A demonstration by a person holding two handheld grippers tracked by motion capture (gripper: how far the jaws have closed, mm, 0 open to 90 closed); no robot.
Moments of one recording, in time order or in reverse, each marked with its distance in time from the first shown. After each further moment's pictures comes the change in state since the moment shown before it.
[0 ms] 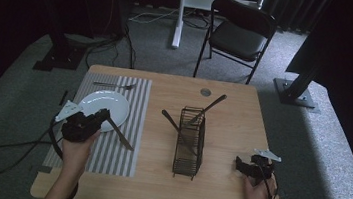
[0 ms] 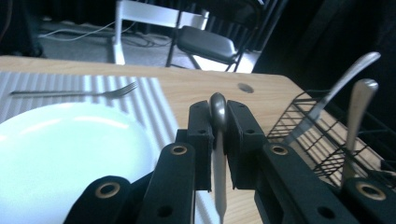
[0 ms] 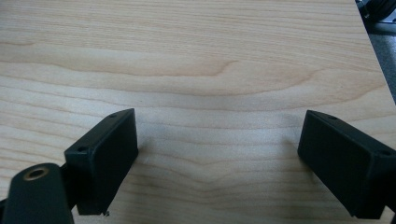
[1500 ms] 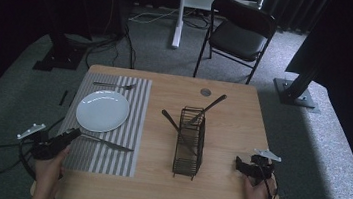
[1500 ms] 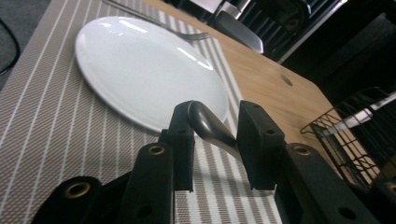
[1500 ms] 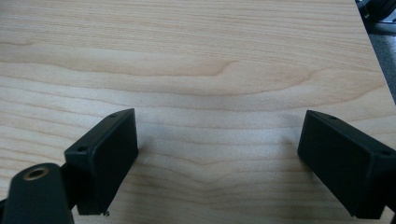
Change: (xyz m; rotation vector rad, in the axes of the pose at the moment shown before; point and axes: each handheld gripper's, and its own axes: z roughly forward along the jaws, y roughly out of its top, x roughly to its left) left arm 0.097 -0.075 -0.033 0.037 0.043 -0.308; right arm 0.000 0.000 0.000 0.001 0.000 0.001
